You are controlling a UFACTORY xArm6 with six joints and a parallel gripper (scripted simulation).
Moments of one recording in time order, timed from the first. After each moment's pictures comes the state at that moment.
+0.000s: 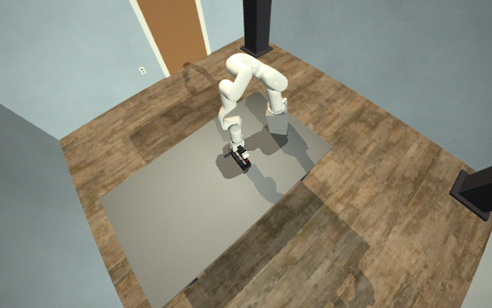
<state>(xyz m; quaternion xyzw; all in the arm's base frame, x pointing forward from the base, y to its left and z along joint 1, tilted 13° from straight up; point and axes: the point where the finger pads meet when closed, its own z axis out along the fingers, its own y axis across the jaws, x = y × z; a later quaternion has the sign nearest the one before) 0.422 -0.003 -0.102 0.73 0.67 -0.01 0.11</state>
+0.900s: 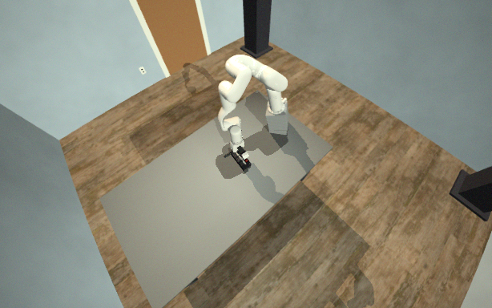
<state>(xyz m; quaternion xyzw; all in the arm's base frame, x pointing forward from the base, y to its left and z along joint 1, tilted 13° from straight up) 0.425 -0.004 -0.108 0.73 0.67 -0.01 0.11</state>
